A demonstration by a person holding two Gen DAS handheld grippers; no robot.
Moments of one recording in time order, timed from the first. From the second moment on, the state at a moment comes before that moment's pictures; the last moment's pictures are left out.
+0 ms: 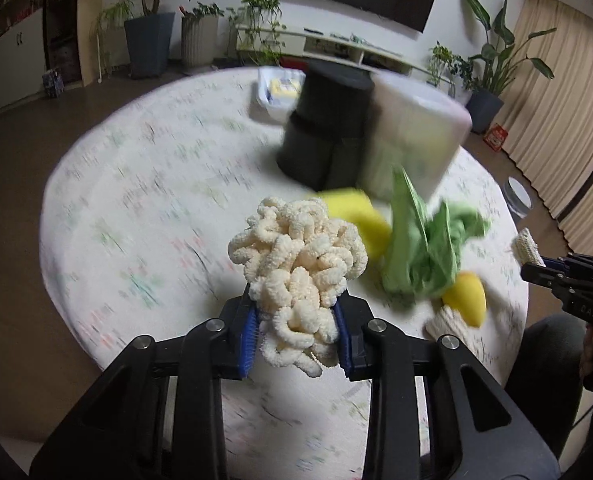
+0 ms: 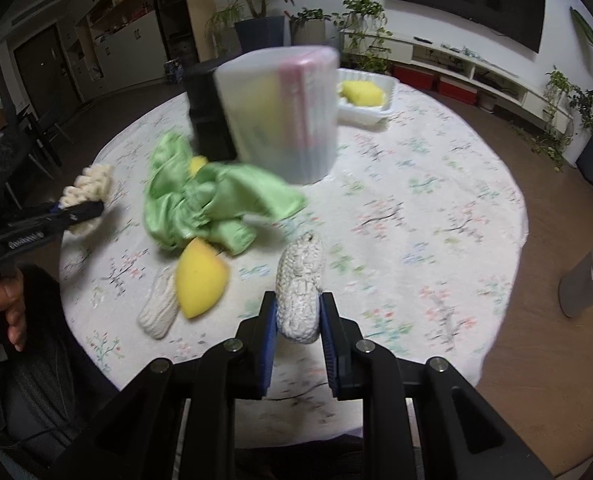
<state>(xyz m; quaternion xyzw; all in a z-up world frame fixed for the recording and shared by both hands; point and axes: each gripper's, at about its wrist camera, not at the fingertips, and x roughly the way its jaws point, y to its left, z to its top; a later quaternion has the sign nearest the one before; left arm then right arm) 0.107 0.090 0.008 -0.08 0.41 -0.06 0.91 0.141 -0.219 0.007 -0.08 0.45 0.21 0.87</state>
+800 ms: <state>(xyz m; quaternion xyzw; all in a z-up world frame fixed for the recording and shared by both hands) 0.333 0.136 0.093 -0.01 0.39 -0.09 0.92 0.353 -0.261 0.100 -0.13 0.41 0.16 0.89</state>
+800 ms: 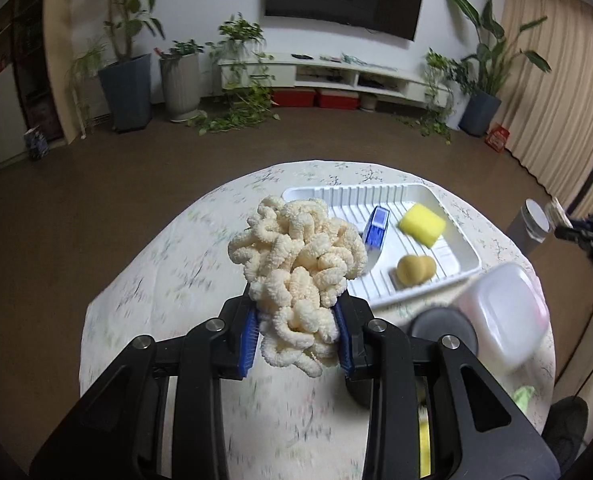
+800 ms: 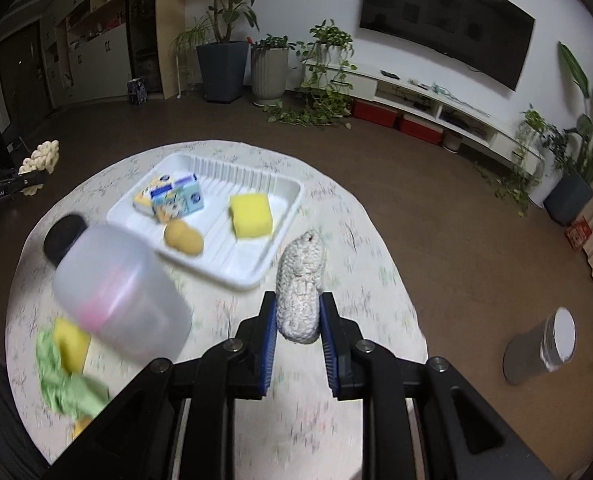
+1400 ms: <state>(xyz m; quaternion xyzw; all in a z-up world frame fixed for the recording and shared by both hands) 0.450 0.078 0.047 0.05 0.45 -0.14 0.88 0.490 -0.148 0.059 -0.20 0.46 0.24 0.83</state>
